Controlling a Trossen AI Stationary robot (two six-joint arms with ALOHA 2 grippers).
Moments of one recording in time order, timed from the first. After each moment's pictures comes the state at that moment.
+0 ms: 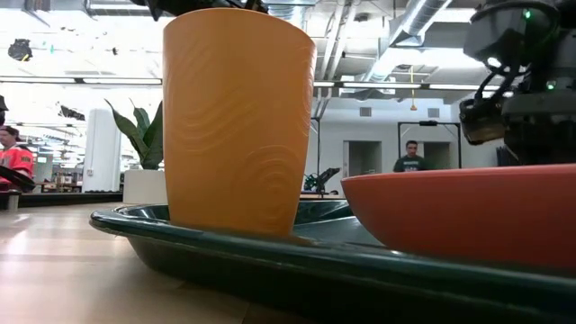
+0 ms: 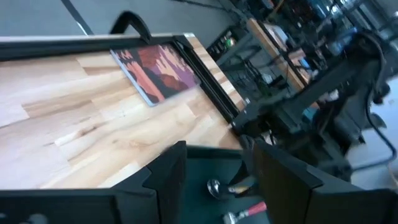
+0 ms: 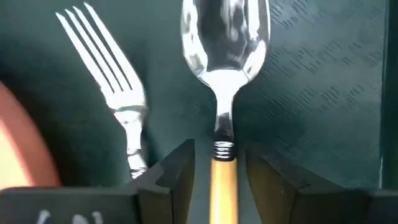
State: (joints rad) left arm 0.19 1.35 0.99 0.03 -0.11 -0.82; right arm 0.26 1.22 0.49 -0.50 0.00 1.01
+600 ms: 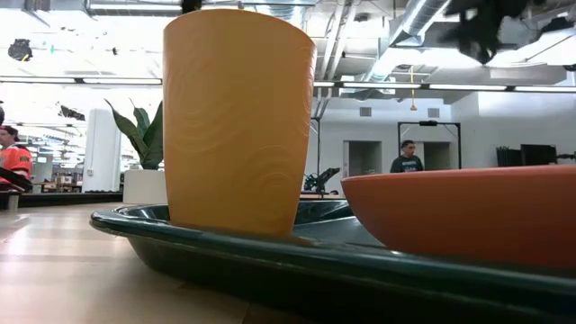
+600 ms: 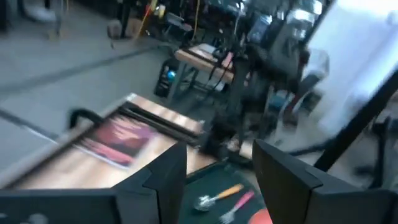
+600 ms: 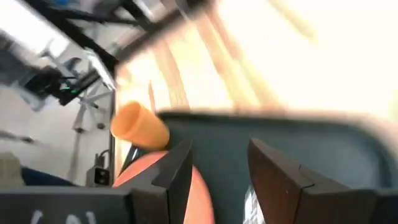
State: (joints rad) left arm 0.29 0.98 0.99 -0.09 0.16 -0.40; right arm 0.13 0.78 0.75 -0.51 0.03 0.68
